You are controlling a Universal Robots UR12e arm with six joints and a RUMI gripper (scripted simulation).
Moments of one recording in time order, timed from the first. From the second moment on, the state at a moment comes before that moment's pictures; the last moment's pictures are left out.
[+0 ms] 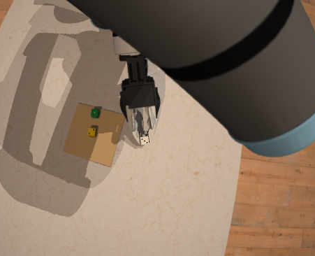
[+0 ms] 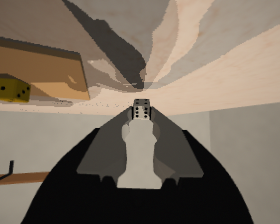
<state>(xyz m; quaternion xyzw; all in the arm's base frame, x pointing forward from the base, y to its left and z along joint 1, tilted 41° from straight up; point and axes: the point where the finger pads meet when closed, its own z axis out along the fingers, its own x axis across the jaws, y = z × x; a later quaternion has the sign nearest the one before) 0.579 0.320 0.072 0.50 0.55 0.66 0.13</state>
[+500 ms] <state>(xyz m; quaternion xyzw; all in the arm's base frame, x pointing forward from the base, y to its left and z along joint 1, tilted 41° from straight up) 0.579 0.320 0.071 0.50 0.55 0.66 0.13</state>
